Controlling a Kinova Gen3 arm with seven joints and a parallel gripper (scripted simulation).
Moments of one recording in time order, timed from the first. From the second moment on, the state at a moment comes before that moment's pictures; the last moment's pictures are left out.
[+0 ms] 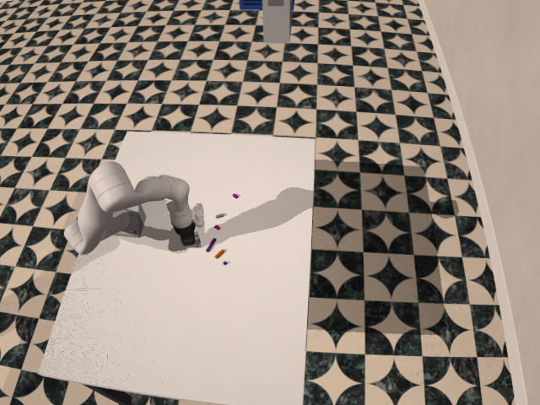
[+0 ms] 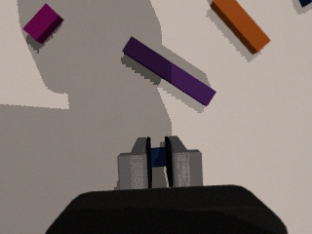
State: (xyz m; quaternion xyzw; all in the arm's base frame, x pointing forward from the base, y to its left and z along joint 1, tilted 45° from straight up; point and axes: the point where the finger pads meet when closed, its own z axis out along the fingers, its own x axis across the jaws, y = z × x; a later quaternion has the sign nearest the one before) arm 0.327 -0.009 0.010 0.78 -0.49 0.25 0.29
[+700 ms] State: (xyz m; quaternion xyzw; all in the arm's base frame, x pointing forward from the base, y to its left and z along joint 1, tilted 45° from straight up) arm 0.319 0.042 0.062 0.78 -0.50 0.25 0.29
